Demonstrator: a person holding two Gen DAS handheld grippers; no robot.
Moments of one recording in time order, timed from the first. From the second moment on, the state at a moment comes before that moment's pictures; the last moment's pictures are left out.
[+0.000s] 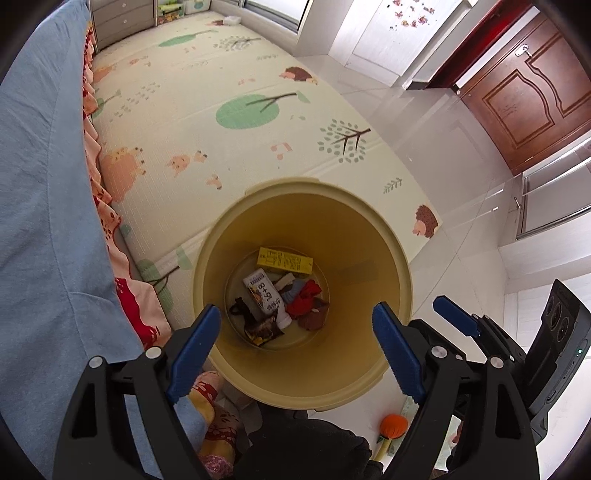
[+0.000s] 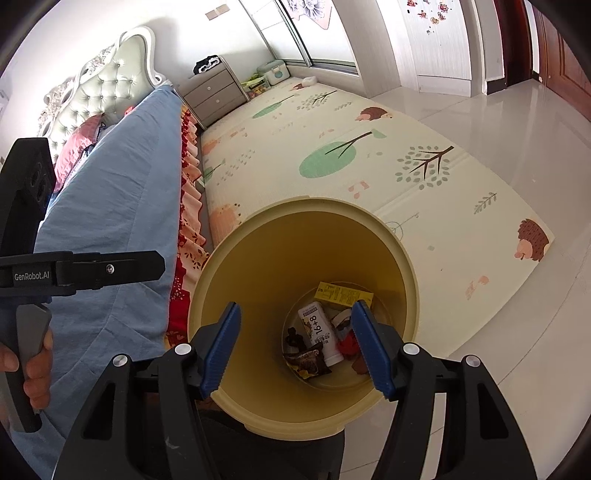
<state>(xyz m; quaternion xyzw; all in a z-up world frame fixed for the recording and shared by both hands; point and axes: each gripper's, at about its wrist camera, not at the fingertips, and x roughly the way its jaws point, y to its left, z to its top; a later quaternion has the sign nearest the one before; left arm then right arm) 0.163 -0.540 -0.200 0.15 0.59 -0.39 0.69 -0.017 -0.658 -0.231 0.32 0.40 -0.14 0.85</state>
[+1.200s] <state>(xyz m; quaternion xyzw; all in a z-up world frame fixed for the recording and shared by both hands) 0.193 -0.217 -0.008 0.06 0.34 -0.18 0.92 0.100 -0.412 -0.030 0.11 0.31 0.12 0.94</state>
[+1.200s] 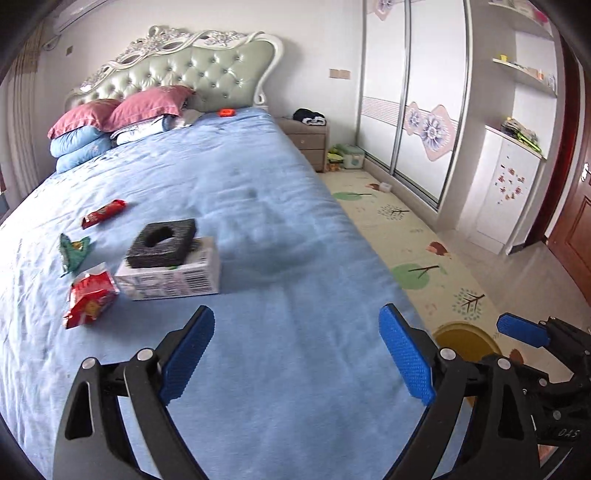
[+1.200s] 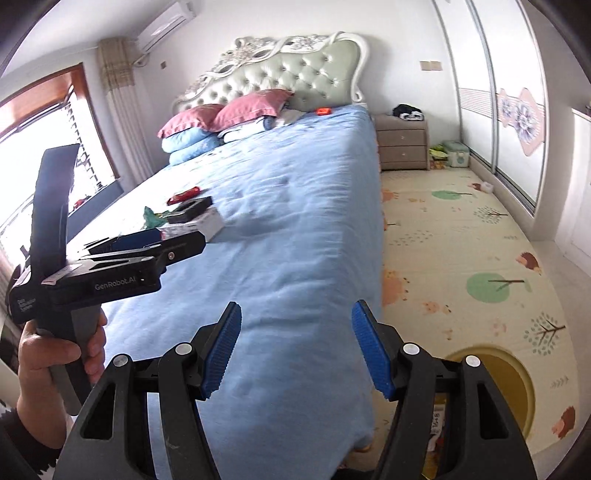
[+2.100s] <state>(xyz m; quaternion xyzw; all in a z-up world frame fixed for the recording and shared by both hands) 0.294 -0.046 -0.045 0.01 0.40 -0.07 0.91 0.270 -0.240 0.015 0.04 0.36 0.21 0.91</state>
